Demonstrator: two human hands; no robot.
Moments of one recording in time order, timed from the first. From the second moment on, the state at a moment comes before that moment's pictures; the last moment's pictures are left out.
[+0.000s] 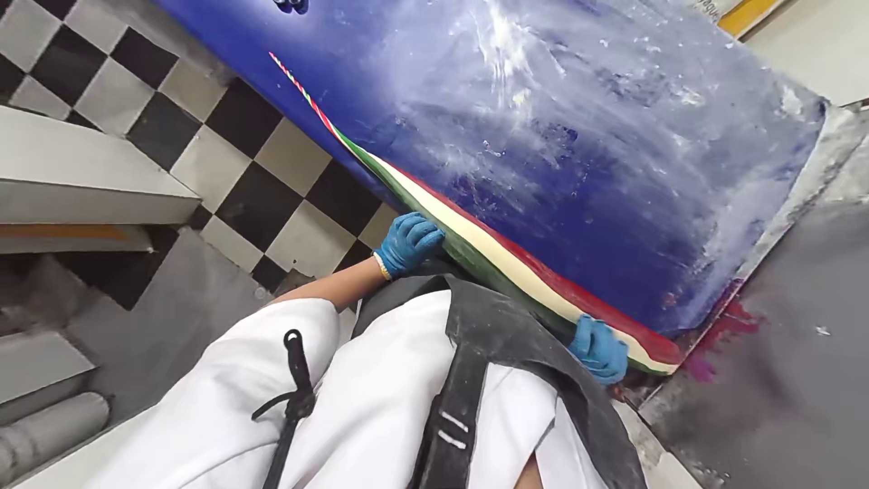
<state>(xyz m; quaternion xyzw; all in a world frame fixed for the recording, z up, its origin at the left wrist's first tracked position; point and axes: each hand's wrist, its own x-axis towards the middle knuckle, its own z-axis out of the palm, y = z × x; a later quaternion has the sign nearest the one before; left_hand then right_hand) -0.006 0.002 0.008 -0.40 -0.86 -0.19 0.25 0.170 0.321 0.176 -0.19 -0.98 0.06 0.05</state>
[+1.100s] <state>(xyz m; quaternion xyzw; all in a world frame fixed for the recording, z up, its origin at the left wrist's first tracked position) -0.375 0.022 -0.004 -0.36 -0.92 -0.06 -0.15 0.194 0.453 0.051 -0.66 -0.71 0.22 0.11</state>
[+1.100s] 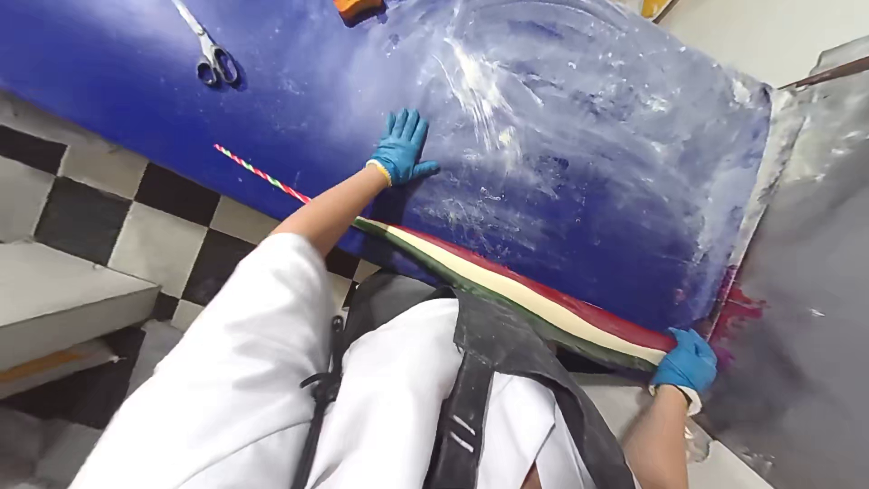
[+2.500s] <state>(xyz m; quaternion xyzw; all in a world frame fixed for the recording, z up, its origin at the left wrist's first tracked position) -0.146 0.064 0.038 -0.66 -0.72 -0.15 -0.15 0.206 0.445 0.041 -0.68 -0.60 0.33 0.27</state>
